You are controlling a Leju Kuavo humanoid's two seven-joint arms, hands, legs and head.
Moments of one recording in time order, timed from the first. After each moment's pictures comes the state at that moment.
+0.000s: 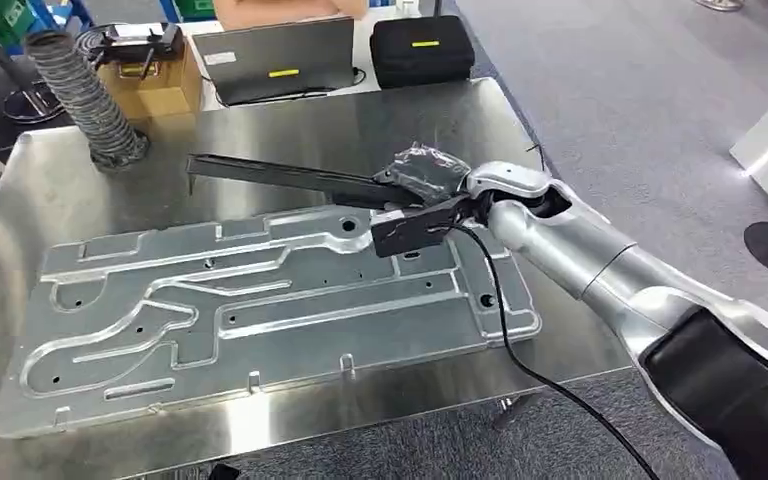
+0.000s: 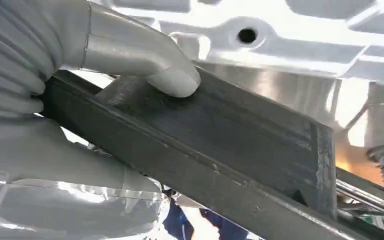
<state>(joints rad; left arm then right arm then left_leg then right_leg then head) -0.13 -0.20 1.01 -0.18 -1.35 0.07 -0.18 -1.20 -0.25 1.08 -0.86 0.35 0.20 -0.31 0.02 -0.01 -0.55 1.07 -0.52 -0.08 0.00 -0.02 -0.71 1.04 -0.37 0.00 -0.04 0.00</state>
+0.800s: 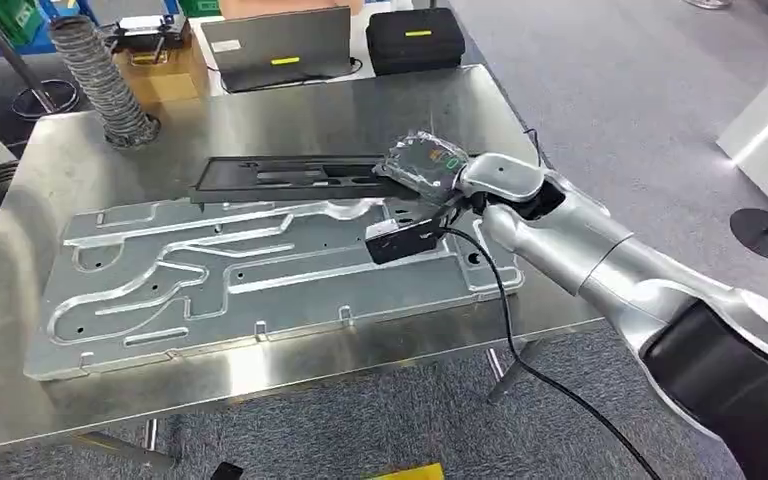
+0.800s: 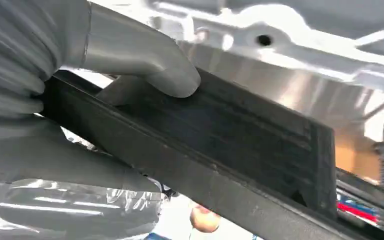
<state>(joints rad) -0.13 -0.20 1.01 -0.18 -1.35 0.06 -0.19 -1.23 -0.24 1.17 -0.82 0.56 0.04 -0.28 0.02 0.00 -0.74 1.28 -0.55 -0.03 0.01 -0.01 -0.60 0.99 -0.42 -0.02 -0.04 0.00</state>
